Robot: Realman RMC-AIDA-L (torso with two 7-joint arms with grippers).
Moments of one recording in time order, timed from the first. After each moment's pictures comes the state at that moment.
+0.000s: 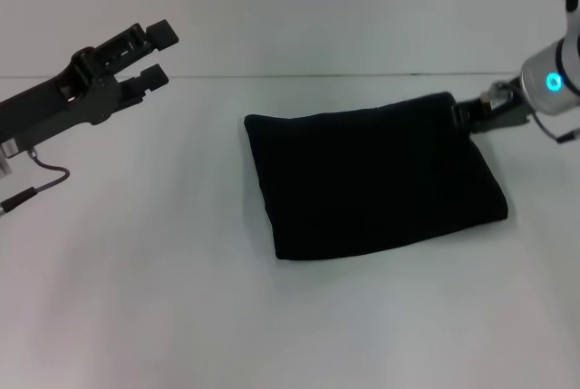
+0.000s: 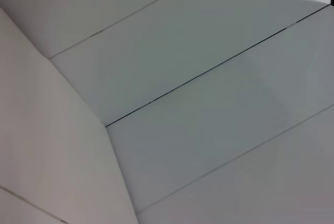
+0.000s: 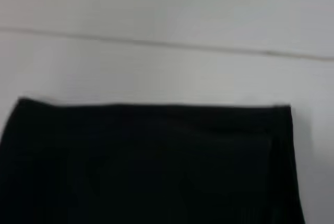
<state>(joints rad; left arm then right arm) -0.47 -2.11 0.57 0.79 1.67 1.50 -2.29 0.99 2.01 -0.99 -0.66 -2.74 -1.07 2.82</state>
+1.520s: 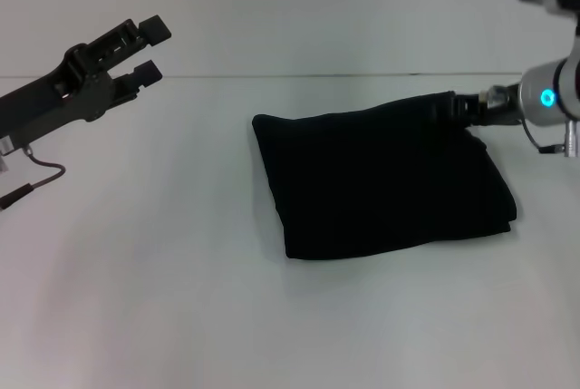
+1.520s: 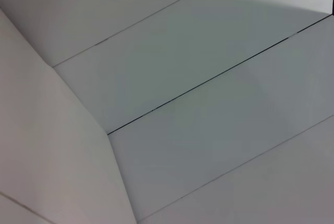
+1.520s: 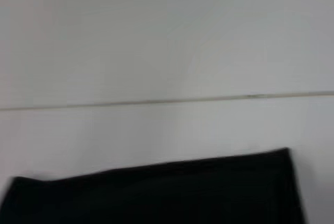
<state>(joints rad) -0.48 -2.11 0.55 0.77 1.67 1.50 -2.28 0.94 2.02 -0.95 -0.53 -2.58 -0.78 2.74</state>
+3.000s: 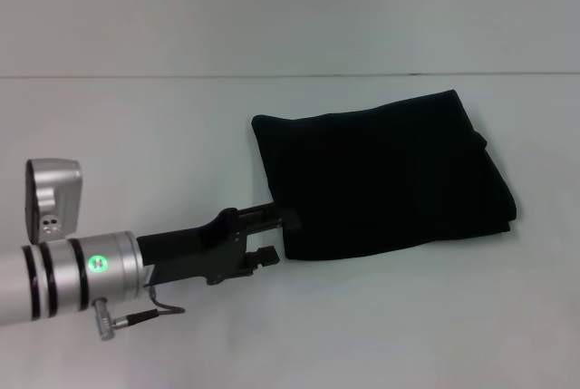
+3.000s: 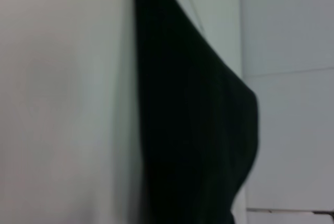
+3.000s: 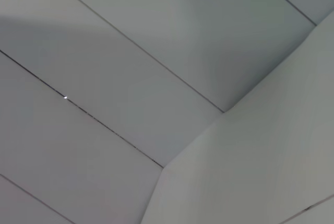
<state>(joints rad) -0.54 -2.16 0.73 0.50 1.96 1.33 -2.48 0.41 1.96 -0.42 -0.66 -1.72 -1.44 2.09</state>
